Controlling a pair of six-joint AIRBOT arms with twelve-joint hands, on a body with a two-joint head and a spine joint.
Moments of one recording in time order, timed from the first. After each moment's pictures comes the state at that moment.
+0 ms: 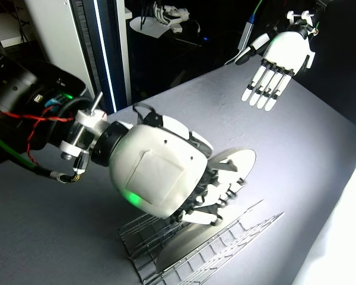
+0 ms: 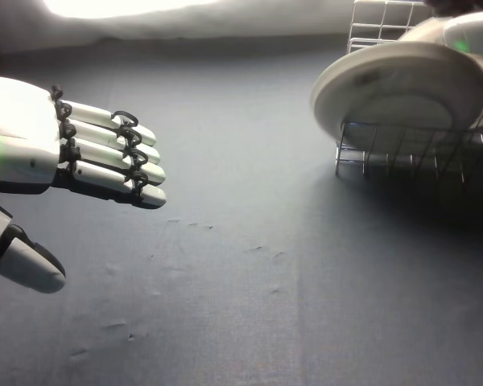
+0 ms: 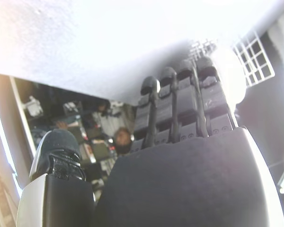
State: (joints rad) left arm 0.31 -0.85 1.37 1.70 -1.01 -0.33; right arm -0.40 -0.78 0.99 0.43 0.53 -0.27
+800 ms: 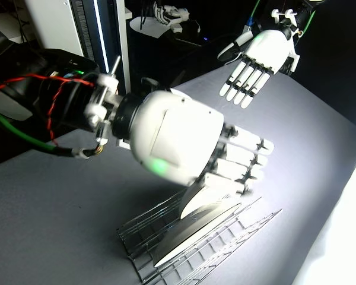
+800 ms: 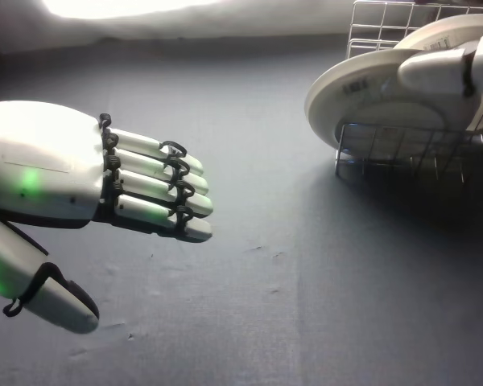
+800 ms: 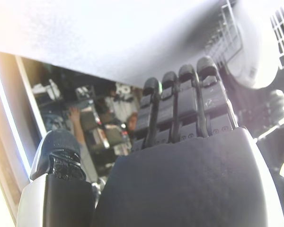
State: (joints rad) left arm 0.32 -0.85 1.26 1.68 -1.00 -0.26; right arm -0.36 -0.79 0.95 -0.06 0.52 -0.27
